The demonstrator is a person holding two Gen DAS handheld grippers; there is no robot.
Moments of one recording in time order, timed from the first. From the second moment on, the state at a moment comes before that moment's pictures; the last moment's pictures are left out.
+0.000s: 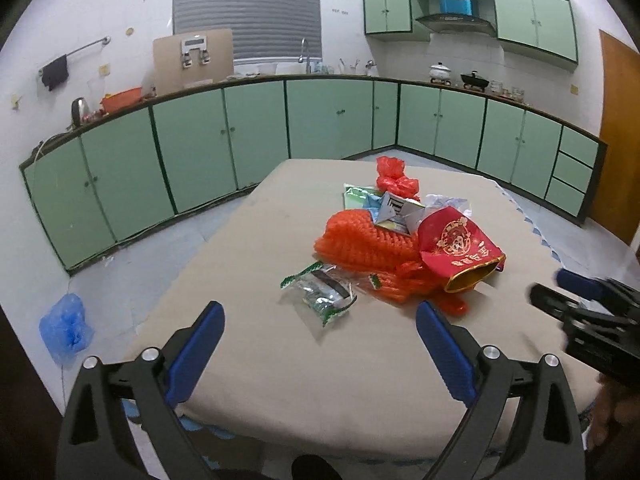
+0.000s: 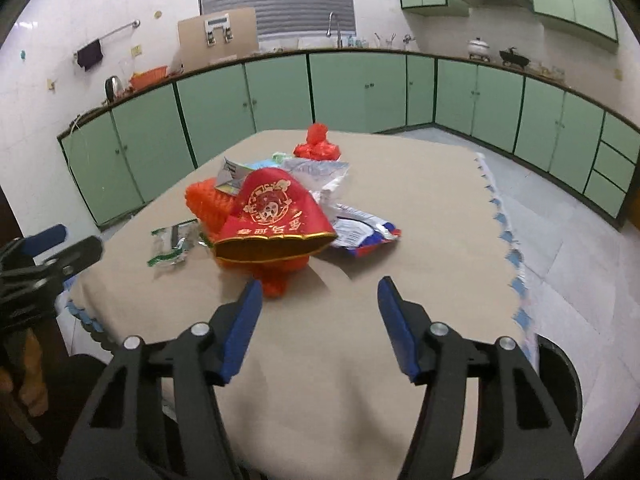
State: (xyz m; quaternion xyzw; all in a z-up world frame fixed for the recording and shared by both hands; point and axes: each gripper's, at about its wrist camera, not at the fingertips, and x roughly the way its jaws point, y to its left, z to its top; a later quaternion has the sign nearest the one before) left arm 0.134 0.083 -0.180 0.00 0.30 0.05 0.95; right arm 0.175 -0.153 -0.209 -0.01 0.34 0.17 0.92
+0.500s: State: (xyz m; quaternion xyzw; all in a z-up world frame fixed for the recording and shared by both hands) left arm 0.172 0.086 -0.206 -0.01 0.31 0.03 0.95; right arm 0.230 -0.130 -0.235 0.00 0.34 0.22 0.92
